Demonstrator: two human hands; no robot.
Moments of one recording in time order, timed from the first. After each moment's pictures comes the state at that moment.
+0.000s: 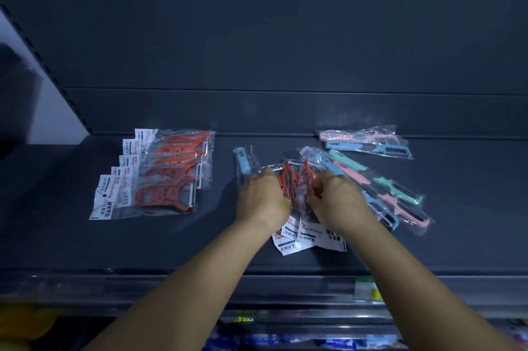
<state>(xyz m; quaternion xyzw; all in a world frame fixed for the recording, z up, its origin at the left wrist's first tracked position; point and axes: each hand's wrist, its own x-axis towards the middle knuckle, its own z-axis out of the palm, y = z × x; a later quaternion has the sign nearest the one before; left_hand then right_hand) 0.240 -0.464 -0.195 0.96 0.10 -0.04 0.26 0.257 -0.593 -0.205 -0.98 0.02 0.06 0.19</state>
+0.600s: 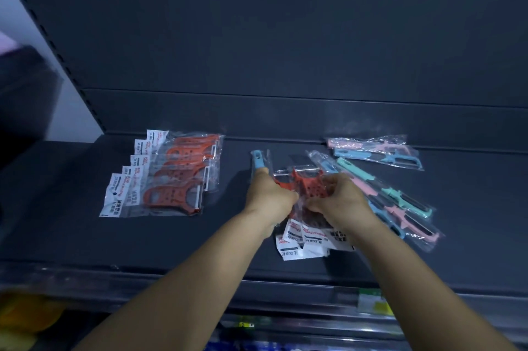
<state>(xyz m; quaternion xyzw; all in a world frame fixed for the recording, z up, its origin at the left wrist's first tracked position) 0.250 -0.464 -0.195 0.77 0.20 -0.09 0.60 0.259 -0.592 -0.195 -0.85 0.09 0.13 0.50</state>
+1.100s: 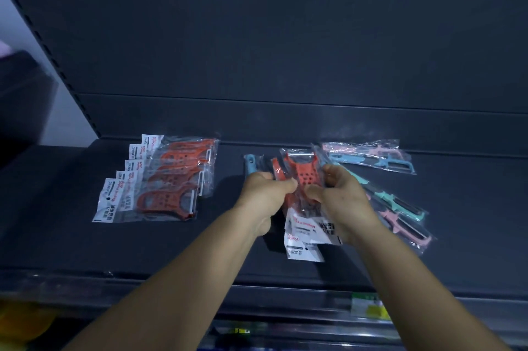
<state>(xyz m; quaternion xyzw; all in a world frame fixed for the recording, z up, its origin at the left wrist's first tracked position) 0.255 -0.466 -0.183 0.68 0.23 -0.10 0.69 0.258 -0.589 -0.180 -0.73 0.10 0.09 0.67</state>
